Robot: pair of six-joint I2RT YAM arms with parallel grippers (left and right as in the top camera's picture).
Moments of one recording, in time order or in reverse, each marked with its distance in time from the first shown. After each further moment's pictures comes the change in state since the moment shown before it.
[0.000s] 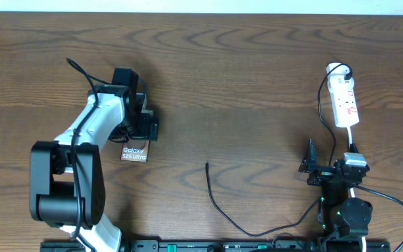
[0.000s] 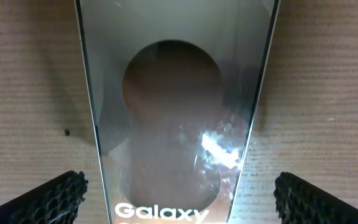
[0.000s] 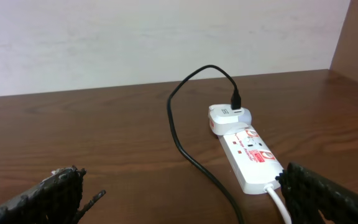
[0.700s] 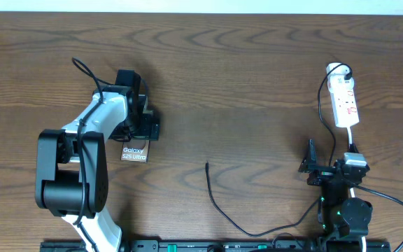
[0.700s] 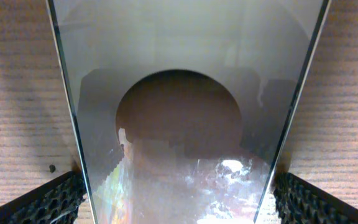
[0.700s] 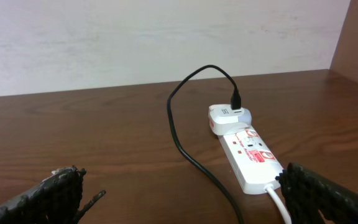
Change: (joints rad) left arm 0.000 0.075 0.000 0.060 -0.011 0.000; right arm 0.000 0.000 0.000 0.000 0.000 0.000
